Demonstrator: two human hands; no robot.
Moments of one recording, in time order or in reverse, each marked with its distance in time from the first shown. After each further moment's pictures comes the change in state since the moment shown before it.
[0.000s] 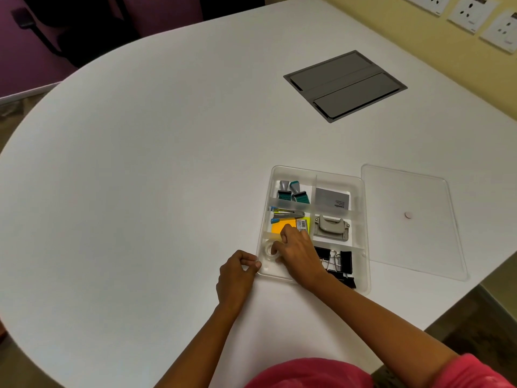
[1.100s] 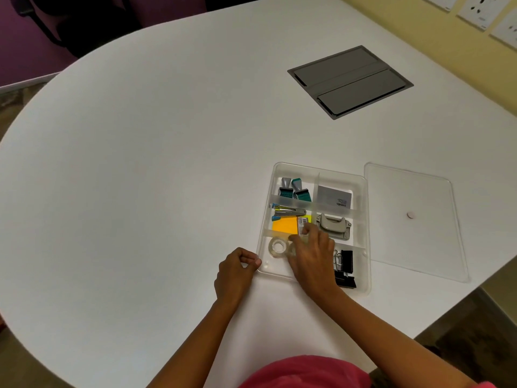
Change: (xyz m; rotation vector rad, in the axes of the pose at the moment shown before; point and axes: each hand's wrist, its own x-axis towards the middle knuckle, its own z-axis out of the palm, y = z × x) left_hand 0.002 0.000 -0.004 0.016 -0.039 -0.025; right_hand -0.023 -0.001 -0.008 -0.138 0.099 0.329
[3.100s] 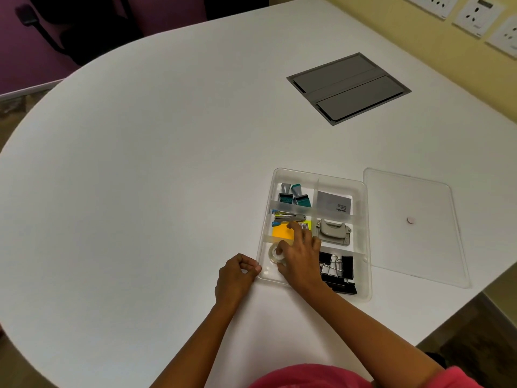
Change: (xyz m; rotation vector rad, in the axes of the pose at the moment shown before) left_hand 0.007 0.001 -0.002 -0.062 -0.059 -0.056; right_hand 0.016 -0.014 0.020 0.023 -0.145 -0.014
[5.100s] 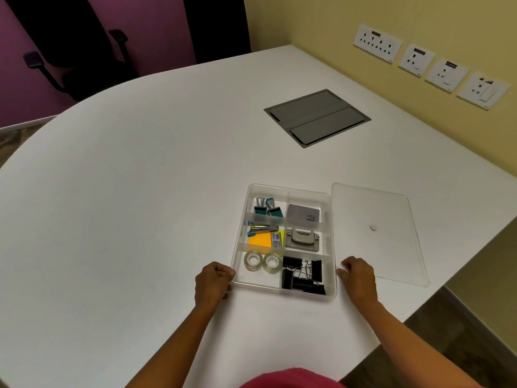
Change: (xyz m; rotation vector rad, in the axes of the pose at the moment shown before) left_hand -0.027 0.015 0.008 -0.112 0.120 -0.016; right_hand -0.063 0.182 -0.018 0.414 0.009 0.507
